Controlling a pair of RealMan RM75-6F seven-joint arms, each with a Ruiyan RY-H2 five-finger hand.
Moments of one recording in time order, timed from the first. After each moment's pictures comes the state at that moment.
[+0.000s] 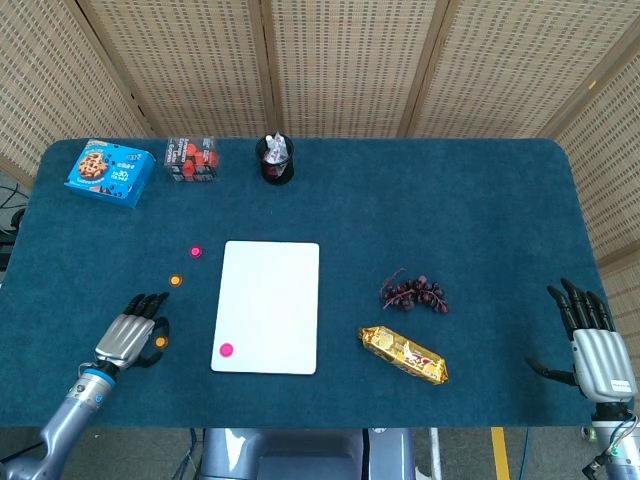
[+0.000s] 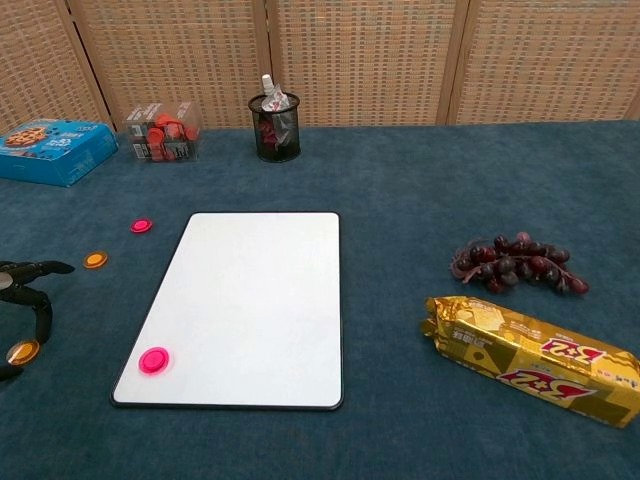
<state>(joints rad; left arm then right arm) -0.40 -1.43 0.07 -1.38 1.34 1.03 0.17 0.08 -1.12 0.07 -1.60 -1.50 1.47 0.09</state>
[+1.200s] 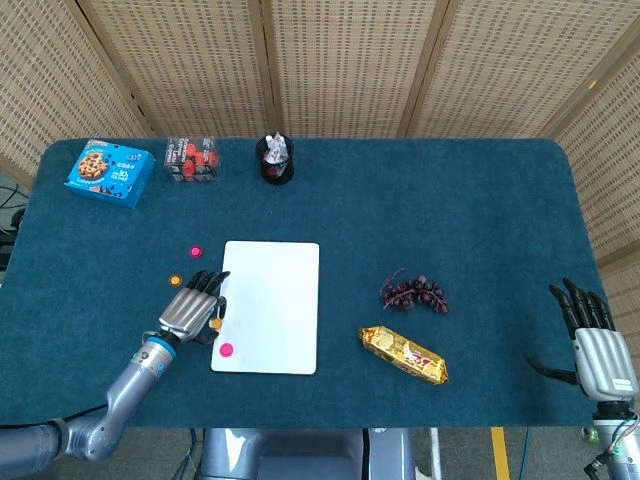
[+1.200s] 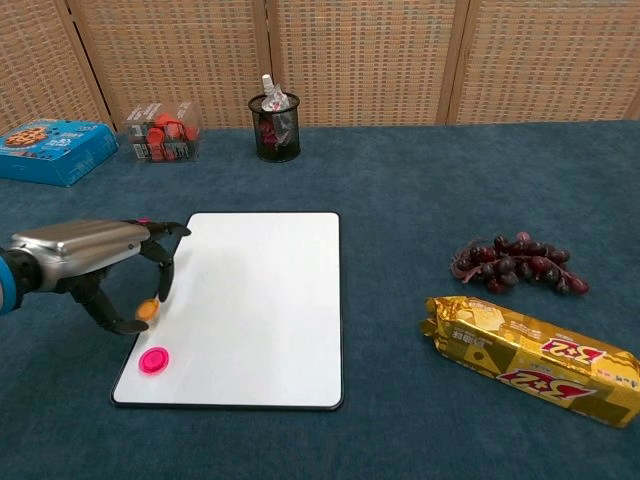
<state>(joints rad) -0.61 -1.52 -0.09 -1.56 1.07 0.89 0.49 0.09 -1.12 0.07 -1.60 -1.48 1.45 0.11</state>
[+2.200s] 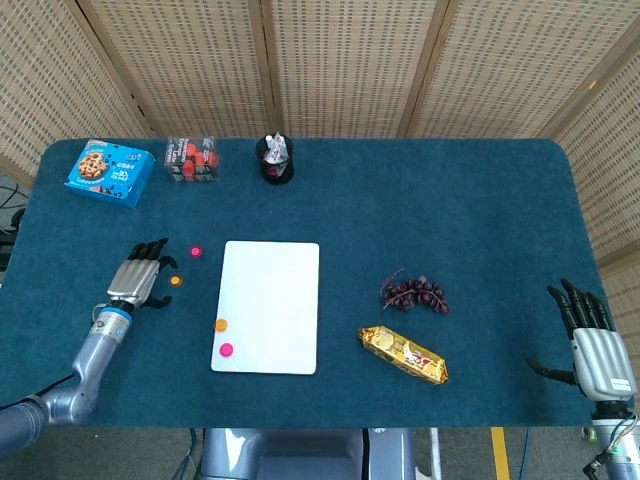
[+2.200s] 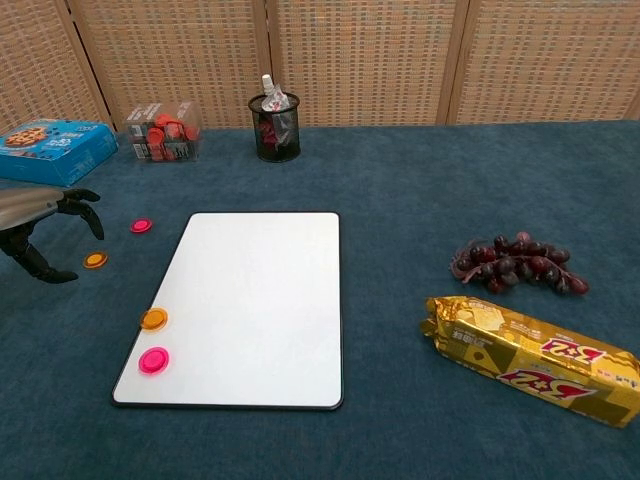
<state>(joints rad) -0.60 -1.51 -0.13 -1.20 1.04 0.83 0.20 0.09 -1.12 0.07 -1.61 -1.48 1.44 0.10</state>
